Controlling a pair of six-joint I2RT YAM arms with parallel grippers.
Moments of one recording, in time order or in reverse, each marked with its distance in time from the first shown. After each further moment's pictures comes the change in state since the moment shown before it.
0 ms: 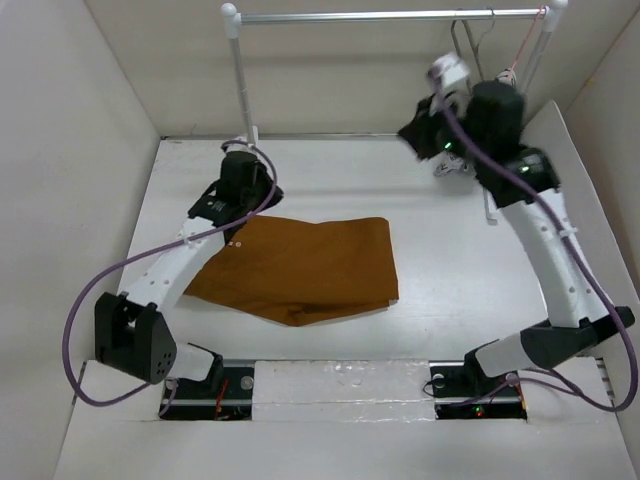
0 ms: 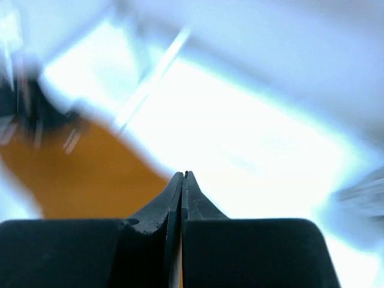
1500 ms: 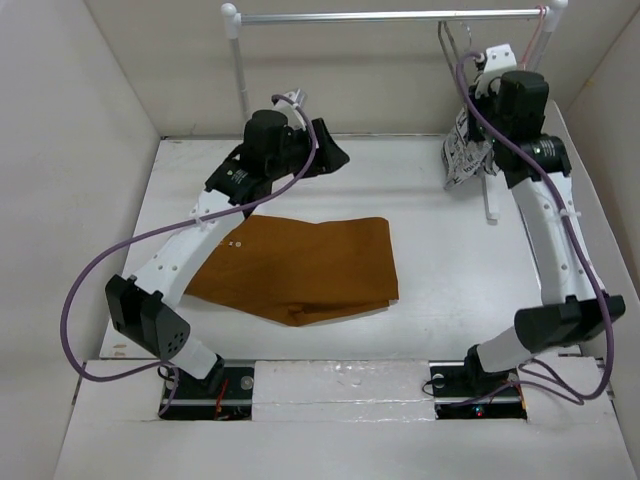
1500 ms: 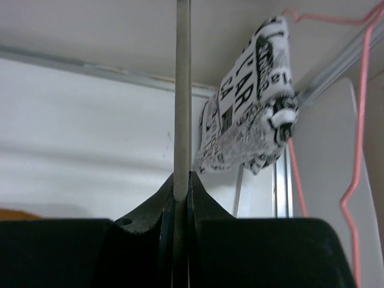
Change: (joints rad) left arm -0.198 0.166 0.408 -0.053 0.255 0.070; right arm -0.278 0.118 0.137 0.014 0.369 -0.156
